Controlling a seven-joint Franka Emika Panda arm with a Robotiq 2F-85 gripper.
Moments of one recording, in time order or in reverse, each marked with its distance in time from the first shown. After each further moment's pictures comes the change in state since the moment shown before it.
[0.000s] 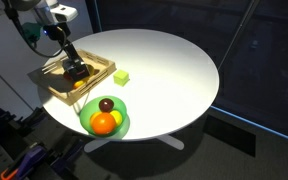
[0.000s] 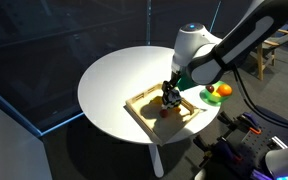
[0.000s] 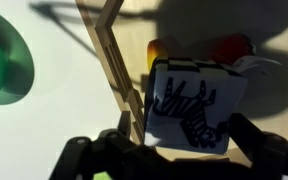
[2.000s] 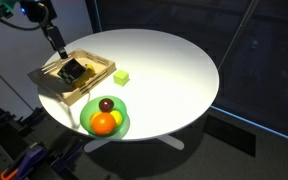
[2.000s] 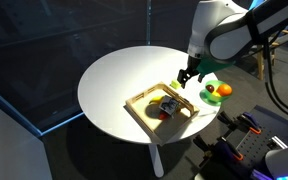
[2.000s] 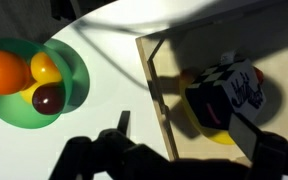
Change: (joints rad) arm -0.086 -0.289 0.037 -0.104 0.103 -0.277 -0.186
